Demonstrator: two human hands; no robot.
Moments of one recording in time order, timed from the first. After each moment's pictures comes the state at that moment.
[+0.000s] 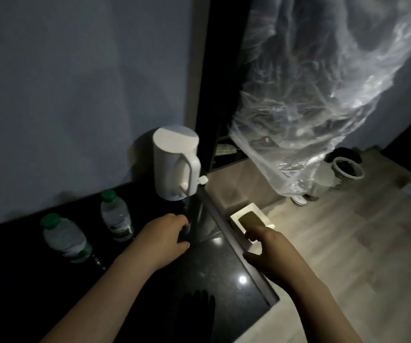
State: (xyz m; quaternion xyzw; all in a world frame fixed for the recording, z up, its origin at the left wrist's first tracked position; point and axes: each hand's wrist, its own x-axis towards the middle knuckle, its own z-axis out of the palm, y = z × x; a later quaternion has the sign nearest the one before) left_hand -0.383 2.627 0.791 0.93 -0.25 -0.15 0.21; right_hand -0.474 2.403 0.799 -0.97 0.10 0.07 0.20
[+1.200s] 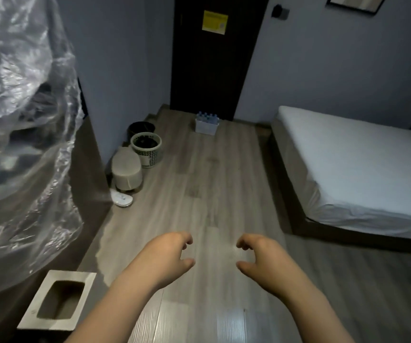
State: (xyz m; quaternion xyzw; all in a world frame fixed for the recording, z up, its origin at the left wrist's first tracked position) left_hand -0.495 1.979 0.788 0.72 -0.64 -0.25 0.12; right_hand -0.708 1.919 0.812 -0.82 0.52 0.00 0.21
